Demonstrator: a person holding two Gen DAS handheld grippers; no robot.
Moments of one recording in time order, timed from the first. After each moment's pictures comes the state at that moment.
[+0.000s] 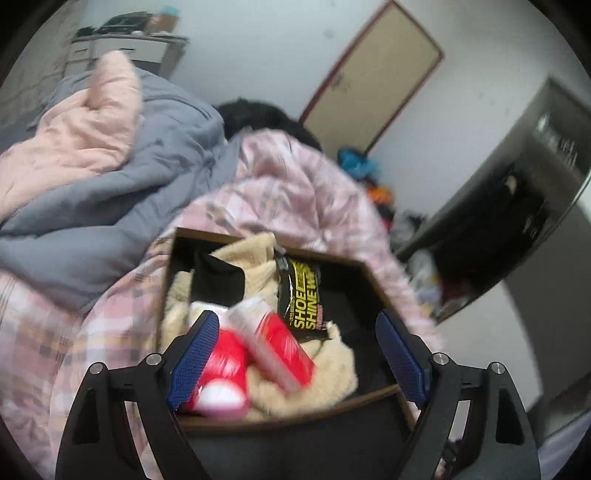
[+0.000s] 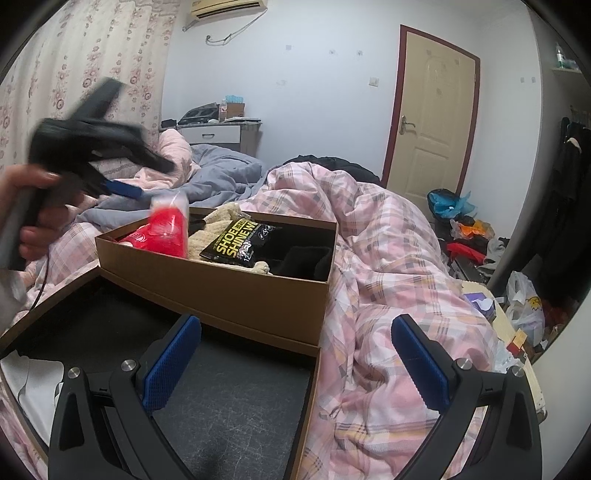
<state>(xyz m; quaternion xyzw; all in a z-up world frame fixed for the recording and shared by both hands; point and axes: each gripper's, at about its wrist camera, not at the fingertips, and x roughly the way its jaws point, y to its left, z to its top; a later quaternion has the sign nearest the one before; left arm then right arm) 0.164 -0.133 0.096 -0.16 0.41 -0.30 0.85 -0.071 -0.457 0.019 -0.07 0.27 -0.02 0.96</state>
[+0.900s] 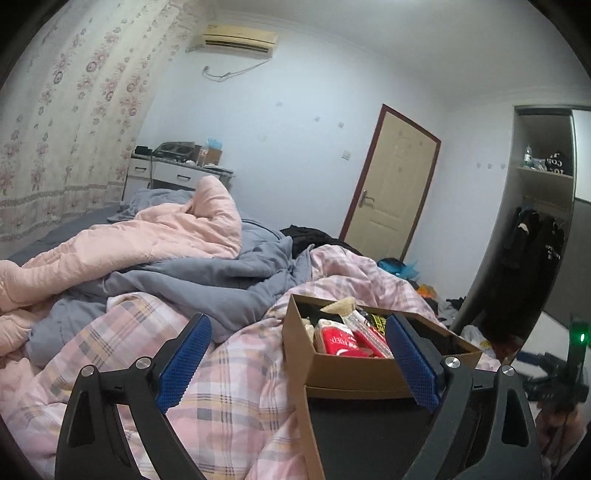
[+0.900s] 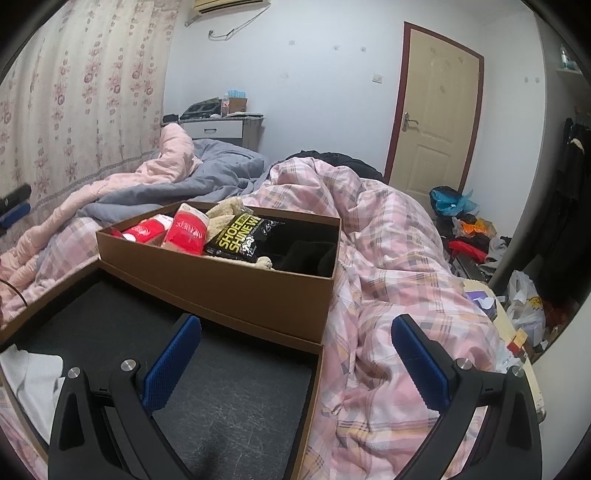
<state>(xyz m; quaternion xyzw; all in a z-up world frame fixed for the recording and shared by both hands) 0.018 -0.004 0.059 -0.13 0.15 -0.20 0.96 -0.070 -0.460 0.022 -0.06 0.28 -0.01 0.96</state>
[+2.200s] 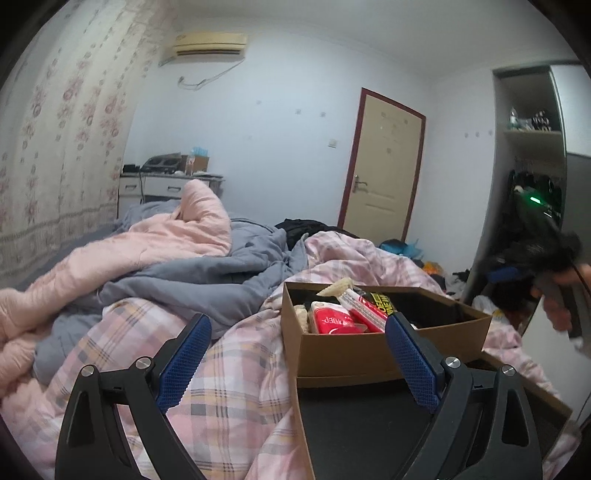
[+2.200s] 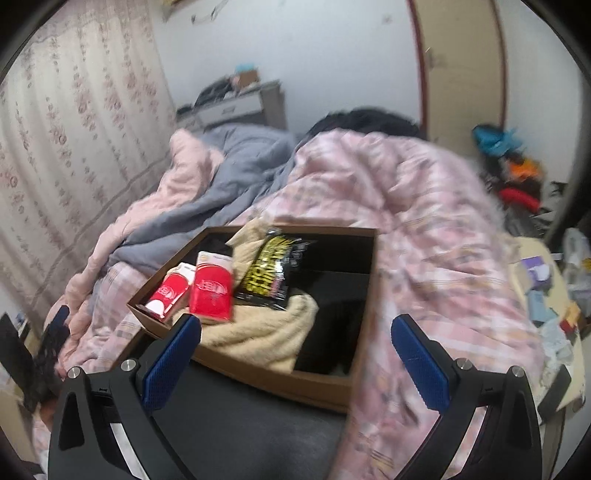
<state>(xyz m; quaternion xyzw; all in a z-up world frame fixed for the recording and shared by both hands) 0.006 -0.038 0.047 -0.06 0.14 -0.20 0.97 0.062 -0.466 0.060 0.04 0.42 0.10 0.90</state>
